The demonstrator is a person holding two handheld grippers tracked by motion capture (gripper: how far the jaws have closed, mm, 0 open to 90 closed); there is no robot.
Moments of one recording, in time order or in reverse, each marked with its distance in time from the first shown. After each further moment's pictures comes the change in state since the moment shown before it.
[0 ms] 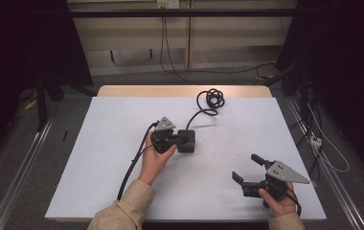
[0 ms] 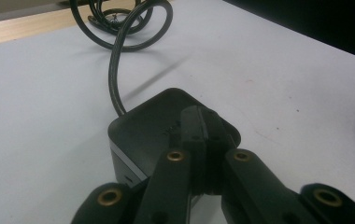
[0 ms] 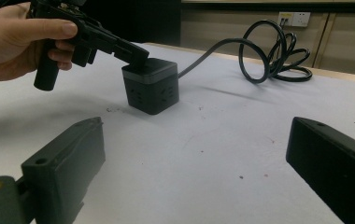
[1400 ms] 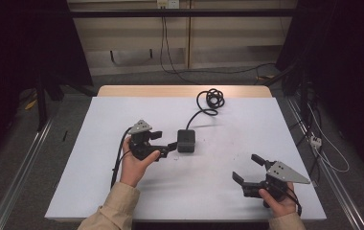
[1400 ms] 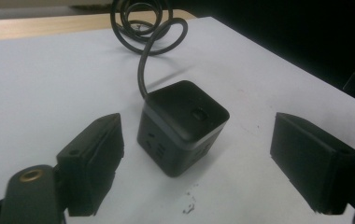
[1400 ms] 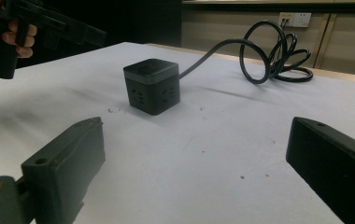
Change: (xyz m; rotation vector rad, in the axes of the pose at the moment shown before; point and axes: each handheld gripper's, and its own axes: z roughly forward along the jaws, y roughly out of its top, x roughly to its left) left arm 0.010 -0.013 -0.067 -0.076 0.004 -0.113; right arm 0.000 0.000 -0.001 -0.002 0.004 0.001
